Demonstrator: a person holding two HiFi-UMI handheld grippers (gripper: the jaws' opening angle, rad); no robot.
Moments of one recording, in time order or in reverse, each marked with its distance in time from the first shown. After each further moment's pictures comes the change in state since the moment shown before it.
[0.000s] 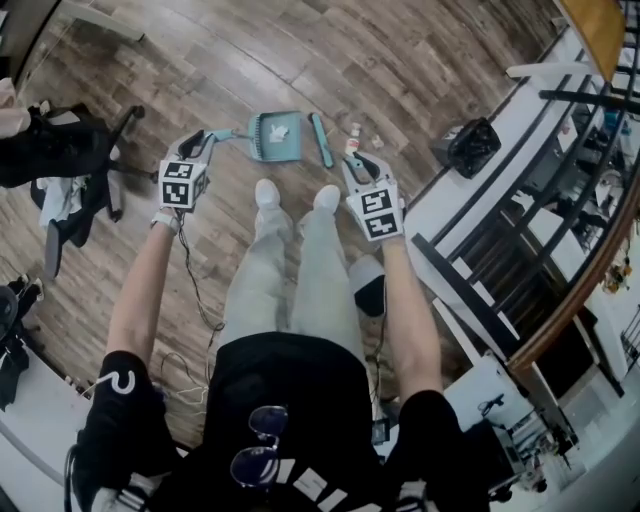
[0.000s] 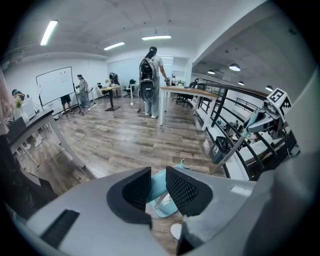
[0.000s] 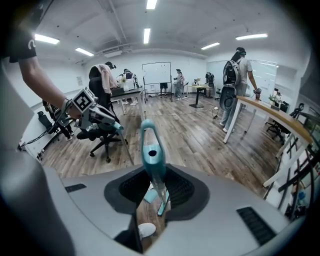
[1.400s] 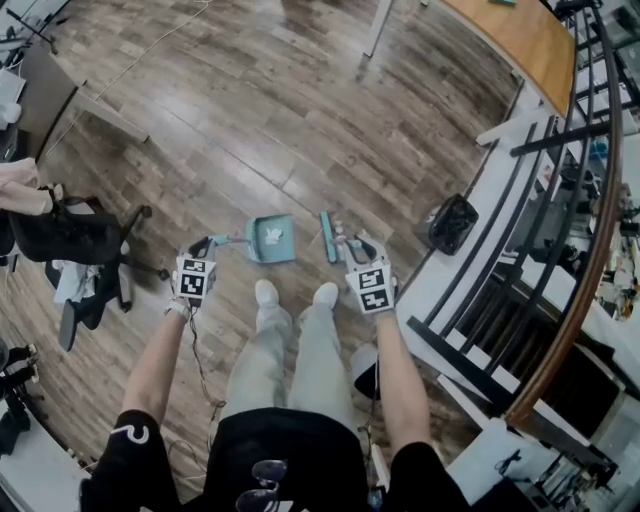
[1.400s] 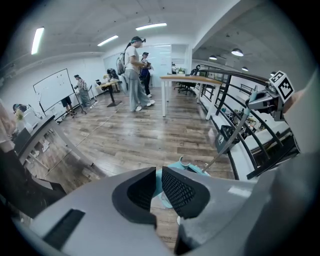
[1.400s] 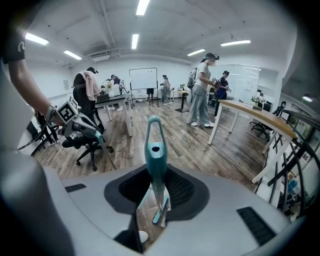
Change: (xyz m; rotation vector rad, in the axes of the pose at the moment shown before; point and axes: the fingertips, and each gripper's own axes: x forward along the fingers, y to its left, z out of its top) left arm 0.008 -0.005 -0.007 0.061 0.126 0.071; right arm -0.026 -0.069 0.010 0.080 -0.054 -0.132
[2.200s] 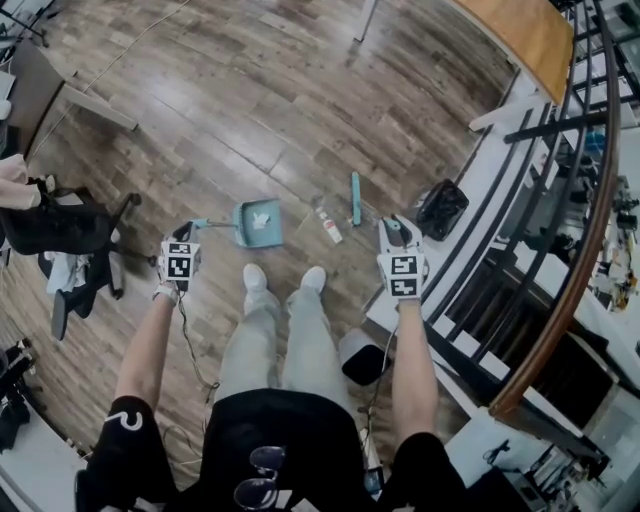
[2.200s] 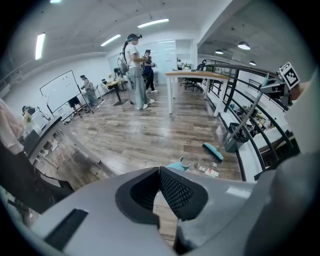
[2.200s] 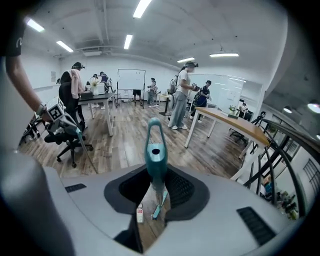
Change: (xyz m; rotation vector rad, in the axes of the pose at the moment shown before) left arm 0.007 0.004 0.011 -0.014 0.035 0.095; right arm -0.071 -0.130 -0.003 -0.013 -0.038 -0.202
